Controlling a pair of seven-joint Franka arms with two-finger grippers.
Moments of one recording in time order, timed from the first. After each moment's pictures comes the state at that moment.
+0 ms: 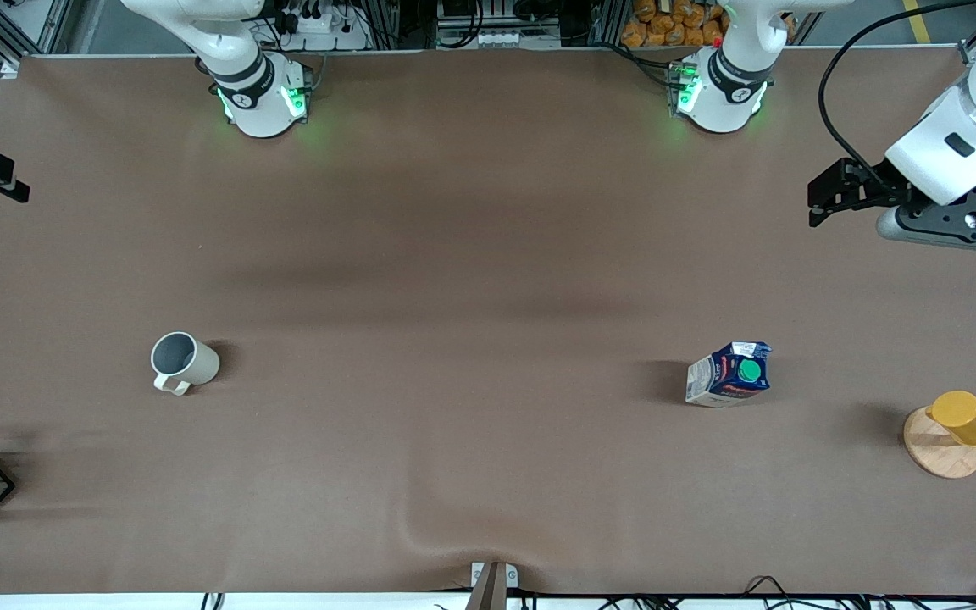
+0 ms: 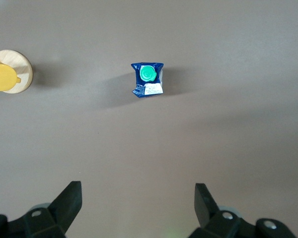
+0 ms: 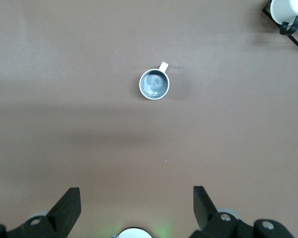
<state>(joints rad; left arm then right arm) -0.02 0.07 -0.18 -1.43 0.02 1.49 -0.02 -0.07 0.03 -0.06 -1.41 0.04 1.36 -0.17</state>
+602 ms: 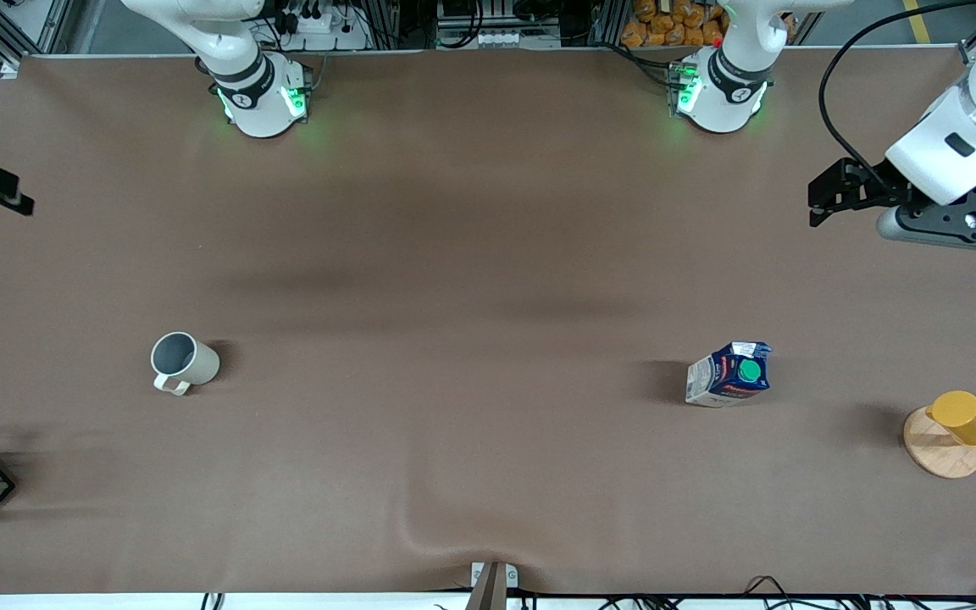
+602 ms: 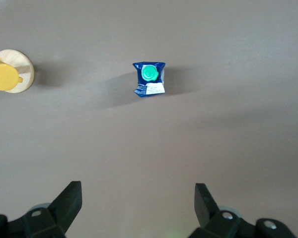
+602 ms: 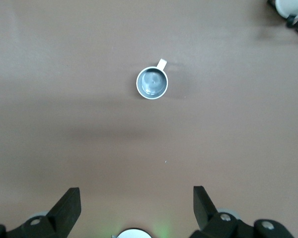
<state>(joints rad) -0.02 0.08 -0.18 -1.43 0.04 1.49 -0.02 -0.07 0.09 -0.06 -1.44 0.04 1.39 -0.17</state>
